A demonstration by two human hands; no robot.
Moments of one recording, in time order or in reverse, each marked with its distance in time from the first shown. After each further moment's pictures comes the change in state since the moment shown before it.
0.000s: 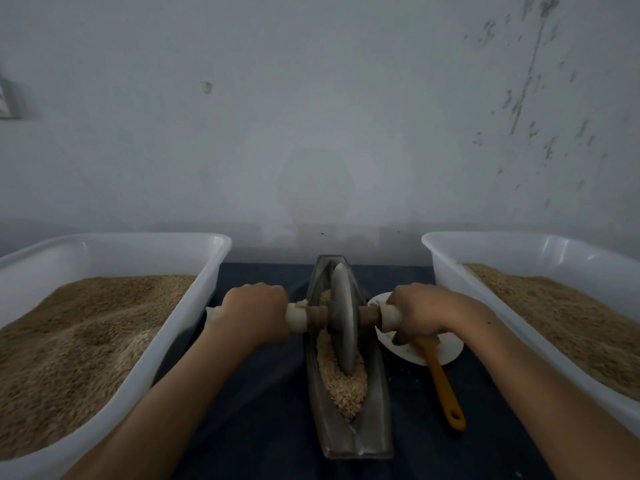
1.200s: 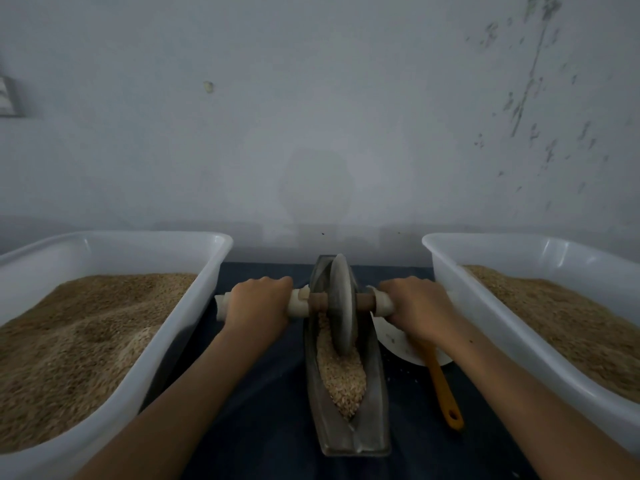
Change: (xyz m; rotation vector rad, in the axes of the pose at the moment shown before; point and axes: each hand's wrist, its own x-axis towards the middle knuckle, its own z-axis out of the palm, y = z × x) left_hand 0.001 0.005 0.012 -0.015 0.309 -0.001; right_hand 0.020 0.008 0.028 -0.039 0.520 -0.062
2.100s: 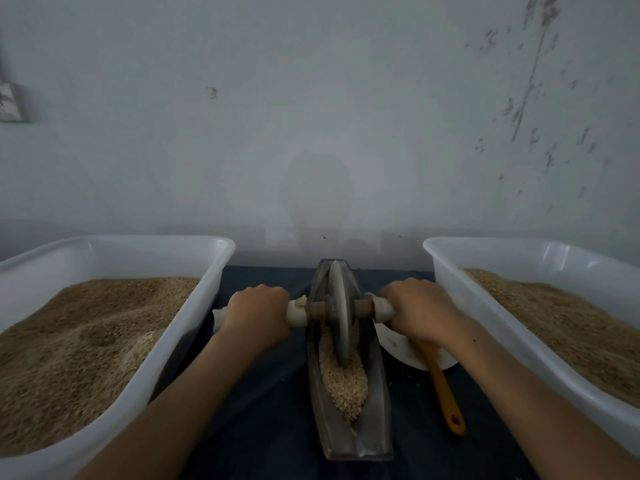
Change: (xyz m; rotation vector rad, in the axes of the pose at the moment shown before) left_hand 0.002 -0.007 0.000 -0.050 -0.167 0.000; right_hand -0.002 -0.008 -0.017 -0.068 -0.116 -0.039
